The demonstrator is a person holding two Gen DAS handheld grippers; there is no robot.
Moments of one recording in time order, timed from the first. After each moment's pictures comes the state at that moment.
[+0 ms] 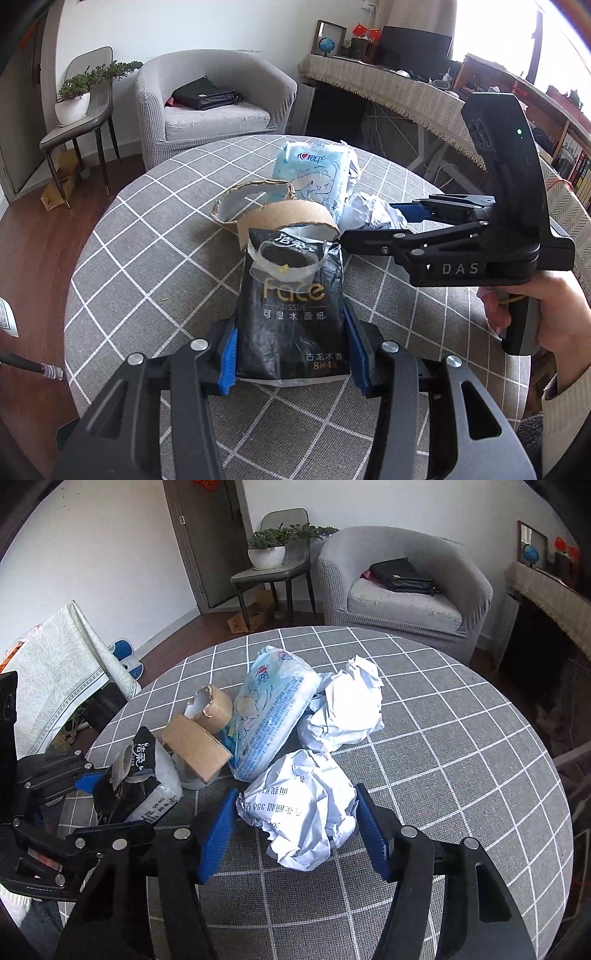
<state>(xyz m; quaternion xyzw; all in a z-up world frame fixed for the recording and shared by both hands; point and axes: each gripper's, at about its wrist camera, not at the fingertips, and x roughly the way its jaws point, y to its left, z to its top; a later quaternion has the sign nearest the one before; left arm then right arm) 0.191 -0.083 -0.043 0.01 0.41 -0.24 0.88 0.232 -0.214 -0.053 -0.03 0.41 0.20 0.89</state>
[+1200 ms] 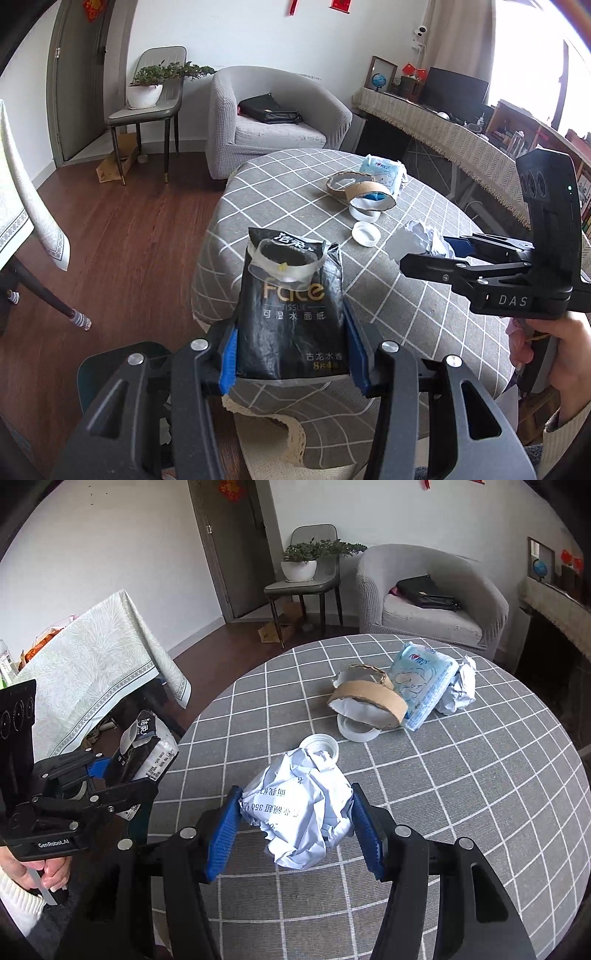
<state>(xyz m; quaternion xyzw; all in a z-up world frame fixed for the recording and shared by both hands) 0.079 0.032 -0.025 -0.05 0.37 -0.15 0.91 0.142 -0.131 -0.034 -0.03 0.39 0.23 0.89</state>
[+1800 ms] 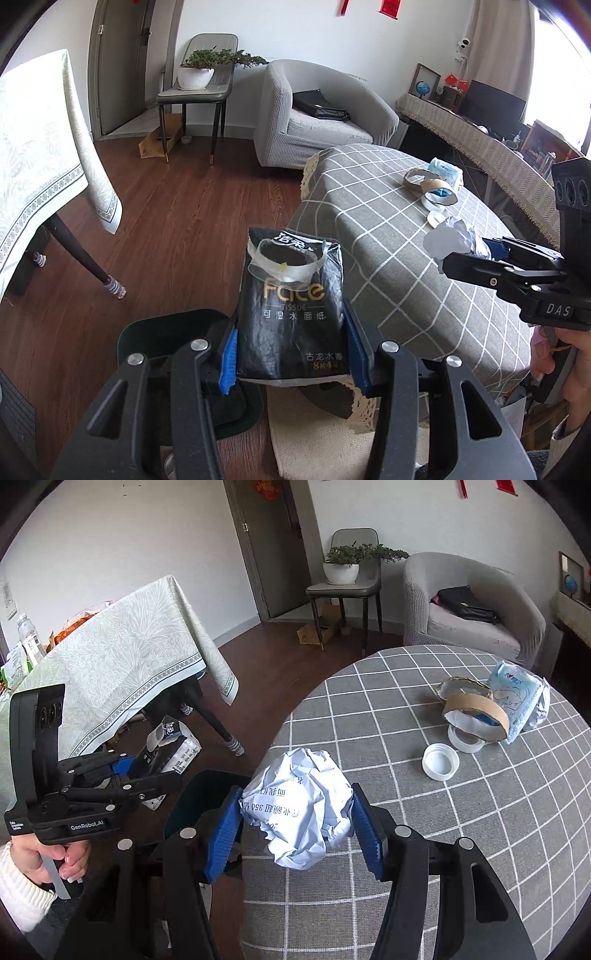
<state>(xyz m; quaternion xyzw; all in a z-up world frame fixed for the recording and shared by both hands) 0.054 0.119 -0.040 -0.08 0.39 -0.08 0.91 0.118 -0.051 -0.034 -0.03 0.37 0.29 0.88</state>
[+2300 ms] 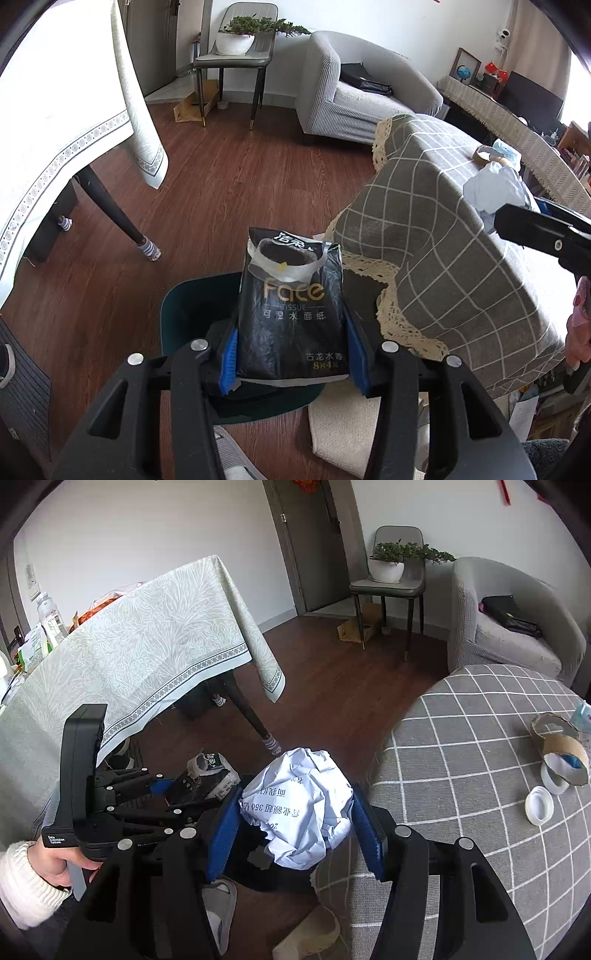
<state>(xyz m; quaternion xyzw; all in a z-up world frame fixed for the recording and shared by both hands) 0.051 0.189 -0.084 -0.08 0.45 -0.03 0.89 0.123 0.035 -0.038 -0.05 0.38 0.35 0.85</state>
